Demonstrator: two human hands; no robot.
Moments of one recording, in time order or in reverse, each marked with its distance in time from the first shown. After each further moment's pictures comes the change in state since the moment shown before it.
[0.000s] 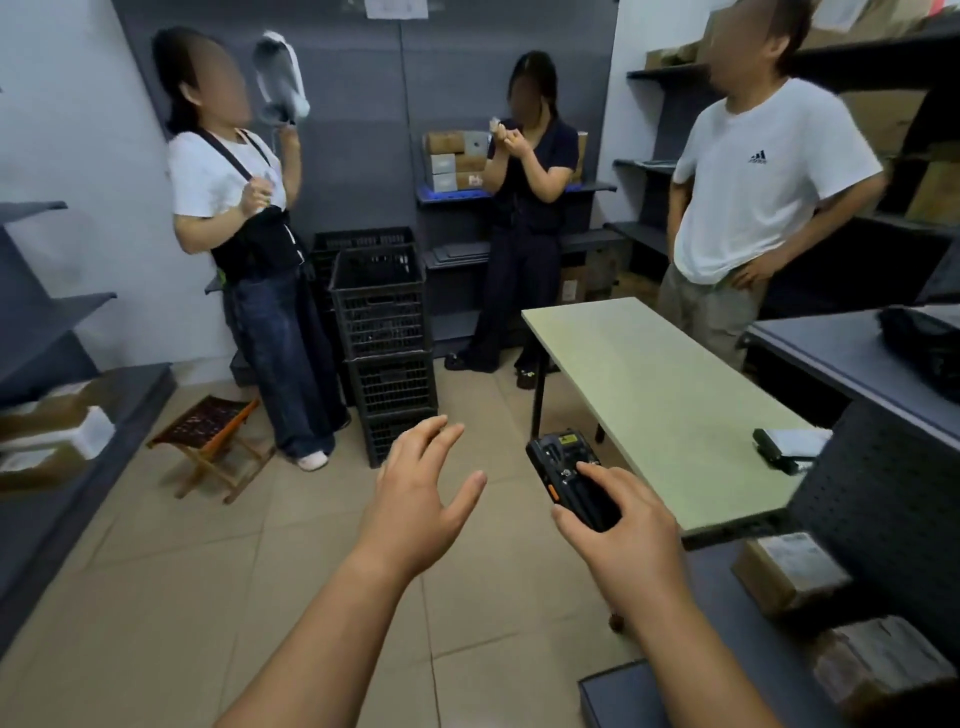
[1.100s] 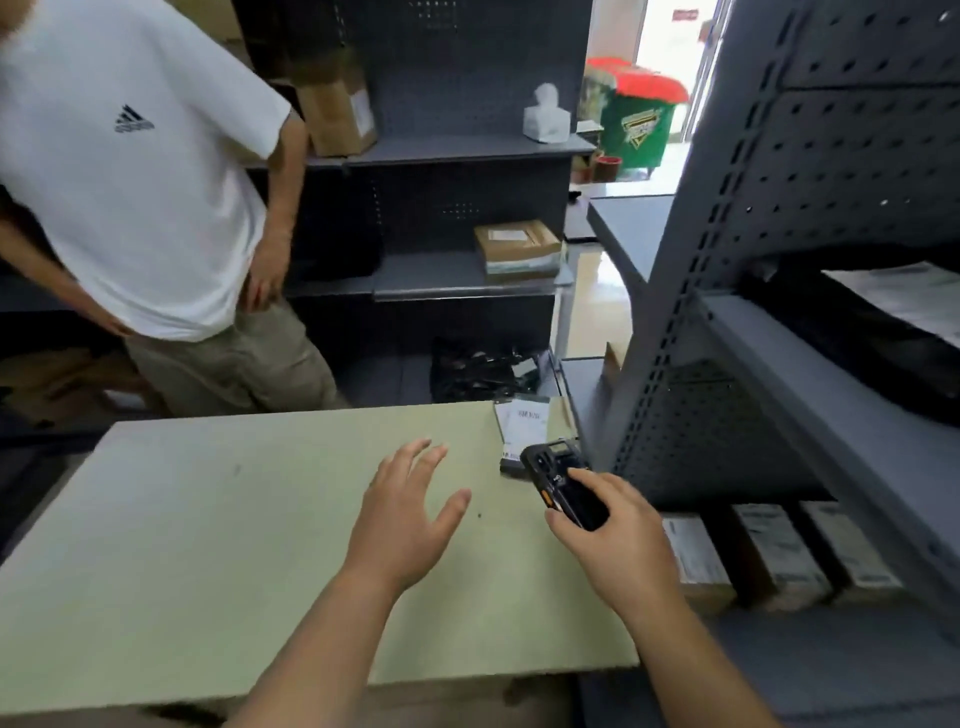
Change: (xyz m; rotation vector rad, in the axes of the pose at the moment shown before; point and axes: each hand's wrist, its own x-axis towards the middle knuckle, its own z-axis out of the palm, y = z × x) left_hand 0.528 0.113 0.468 -0.413 -0.851 0.987; right_hand 0.364 0.227 0.006 -0.388 0.939 0.991
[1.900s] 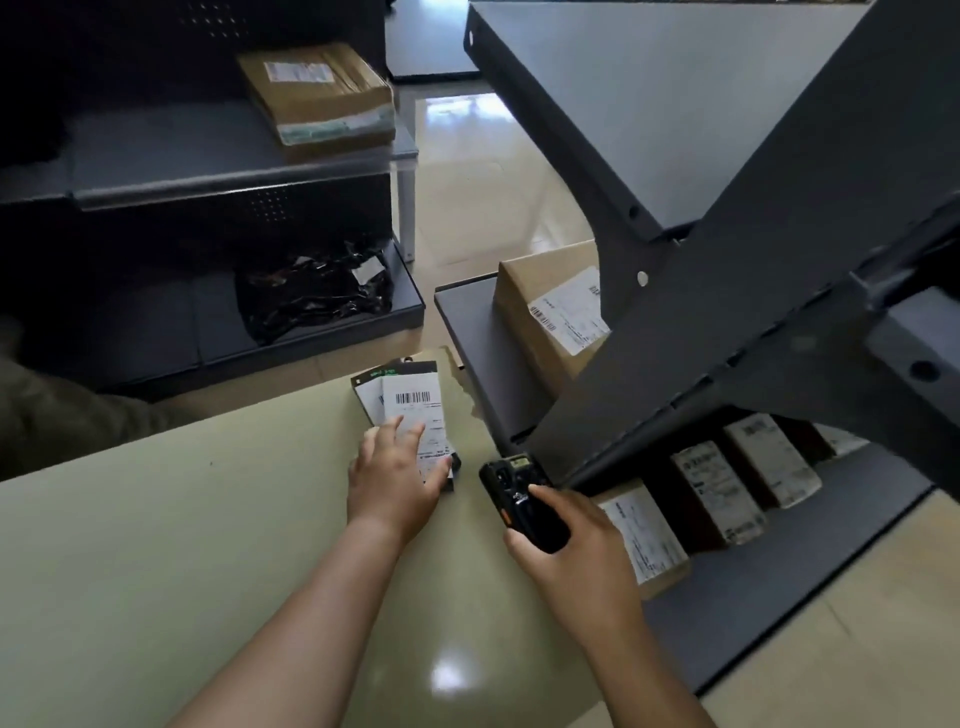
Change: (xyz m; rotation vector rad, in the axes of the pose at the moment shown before) left_hand 0.206 -0.035 0.240 0.018 -0.404 0.021; right_hand 0.106 0.083 0.078 -0.190 0.112 0.461
